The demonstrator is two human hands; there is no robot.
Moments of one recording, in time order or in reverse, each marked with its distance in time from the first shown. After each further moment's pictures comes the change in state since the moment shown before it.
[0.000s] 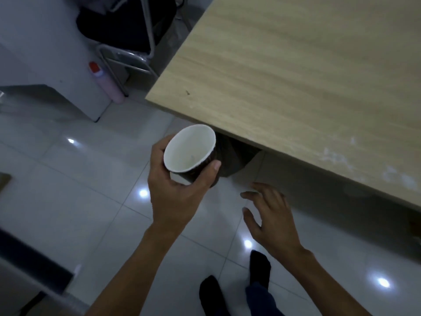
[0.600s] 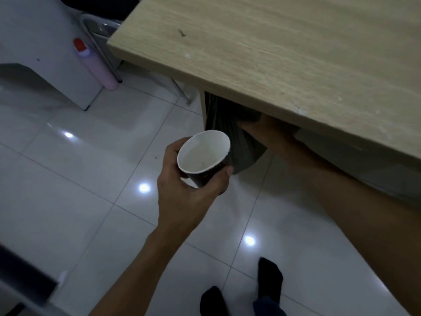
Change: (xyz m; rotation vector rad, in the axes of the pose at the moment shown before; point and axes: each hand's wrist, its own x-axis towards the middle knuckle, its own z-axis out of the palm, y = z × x) left_hand -0.008 -0.106 0.025 0.032 -0.105 -0.134; right_hand 0.183 0.078 0.083 0.314 -0.211 0.435
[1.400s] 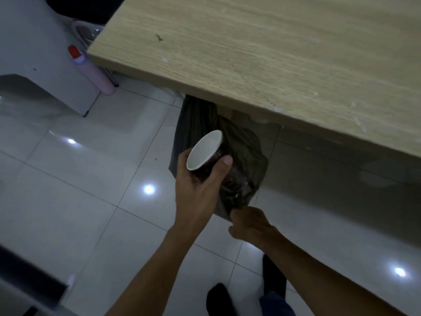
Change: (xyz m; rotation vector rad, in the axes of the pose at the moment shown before) left_hand -0.005 -0.008 0.034 -0.264 -0.042 -0.355; right_hand -0.130 0.044 0.083 -0.601 -0.681 0.079
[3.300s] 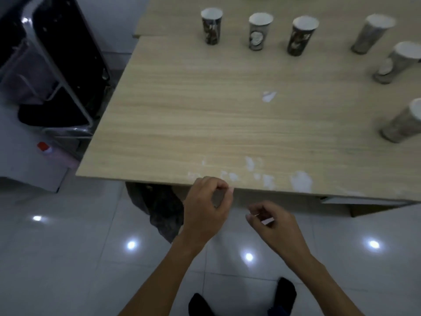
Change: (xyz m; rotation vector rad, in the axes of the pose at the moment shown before) left_hand -0.144 0.165 0.155 0.613 -0.375 0.706; right_hand -0.358 0.106 -0.086 0.852 0.916 0.087
